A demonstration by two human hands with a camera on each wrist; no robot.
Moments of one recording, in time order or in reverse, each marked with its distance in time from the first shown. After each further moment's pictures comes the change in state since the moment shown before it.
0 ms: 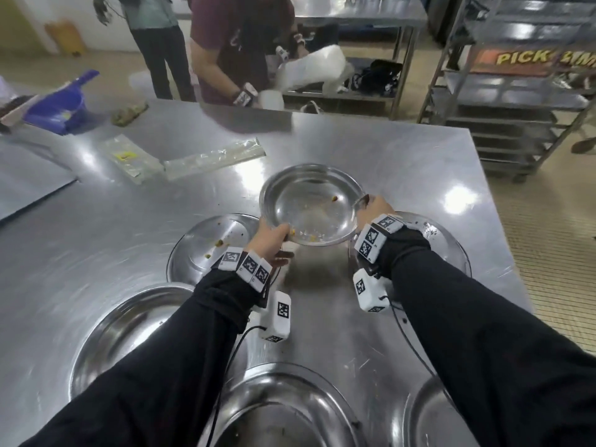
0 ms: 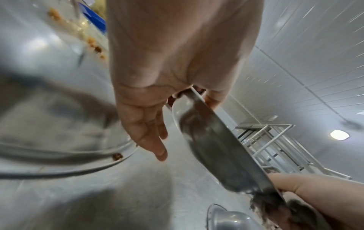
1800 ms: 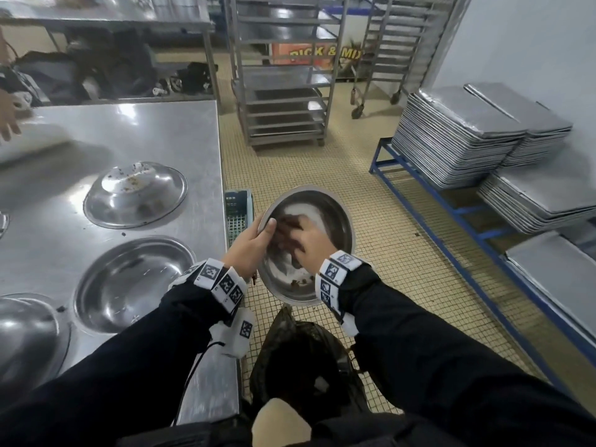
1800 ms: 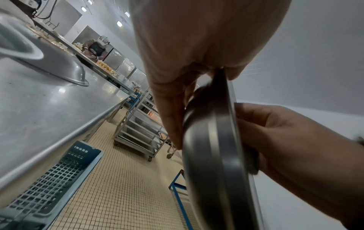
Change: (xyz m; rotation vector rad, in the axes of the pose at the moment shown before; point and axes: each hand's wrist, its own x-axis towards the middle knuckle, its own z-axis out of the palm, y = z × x) left_hand -0.332 -0.111 0.444 0.265 -0.506 0.519; right_hand -0.302 0.444 -0.239 -0.219 0.206 -0.460
